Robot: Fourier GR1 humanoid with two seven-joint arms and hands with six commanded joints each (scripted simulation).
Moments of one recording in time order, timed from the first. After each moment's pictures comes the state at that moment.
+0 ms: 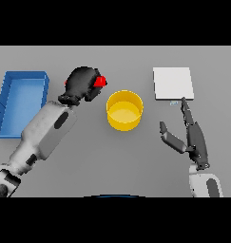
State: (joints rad) left arm -0.76 0.23 -0.48 -1.03 -0.65 0.03 0.24; right arm 0.10 -0.08 0.11 -1.71 0.24 -0.05 -0.06
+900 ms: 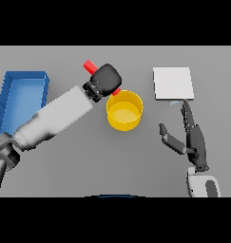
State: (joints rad) left arm -1.09 0.28 -0.93 -0.86 -0.99 -0.27 0.07; right arm 0.12 -0.04 0.09 -1.69 0.19 -0.06 -0.10
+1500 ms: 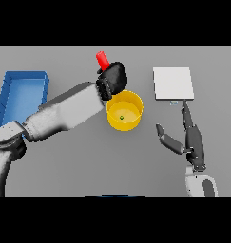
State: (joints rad) left arm -1.25 0.23 -1.16 -0.74 -1.13 -0.32 0.00; right arm 0.11 -0.03 0.10 -1.67 0.26 -0.10 -0.09
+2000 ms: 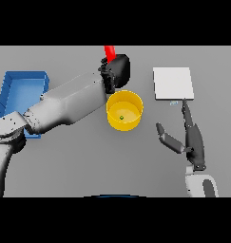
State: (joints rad) left arm -1.38 0.24 -1.28 -0.71 -1.17 -0.31 -0.10; right arm 0.11 -0.04 0.11 -1.68 0.27 -0.11 -0.08
